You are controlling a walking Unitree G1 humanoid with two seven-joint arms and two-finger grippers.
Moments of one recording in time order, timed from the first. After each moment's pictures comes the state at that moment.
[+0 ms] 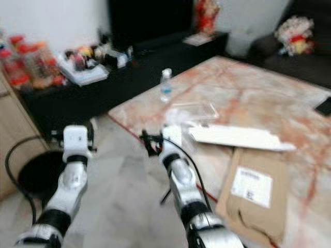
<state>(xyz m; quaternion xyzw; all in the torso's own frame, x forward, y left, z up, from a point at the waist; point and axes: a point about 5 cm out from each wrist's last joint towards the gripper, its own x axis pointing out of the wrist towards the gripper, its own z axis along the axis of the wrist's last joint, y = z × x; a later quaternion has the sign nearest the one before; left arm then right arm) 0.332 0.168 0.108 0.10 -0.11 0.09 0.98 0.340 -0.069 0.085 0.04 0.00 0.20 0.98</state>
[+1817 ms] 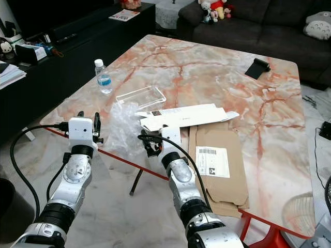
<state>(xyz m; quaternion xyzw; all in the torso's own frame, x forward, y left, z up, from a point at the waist) 0.336 0.155 0.129 0.10 -0.15 0.05 0.98 0.337 -0.064 0.082 0.04 0.01 0.20 0.98</state>
